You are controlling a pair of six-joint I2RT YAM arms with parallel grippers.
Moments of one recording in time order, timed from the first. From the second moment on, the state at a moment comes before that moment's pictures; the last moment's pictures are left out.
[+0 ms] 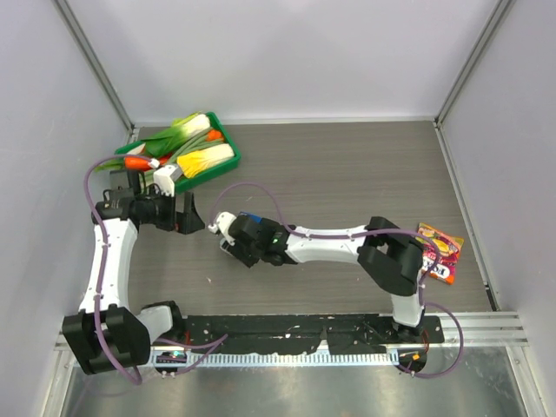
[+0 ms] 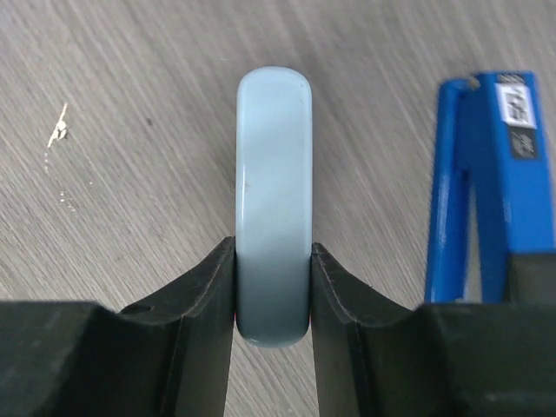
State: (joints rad) left arm 0.18 1.13 1.00 -0.88 0.63 0.29; right arm 1.16 1.94 1.31 -0.20 0.12 -0.03
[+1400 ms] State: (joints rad) left arm -0.12 1.15 0.84 -0.78 0.67 0.58; right arm 1.11 1.52 0.87 0.40 0.11 0.64
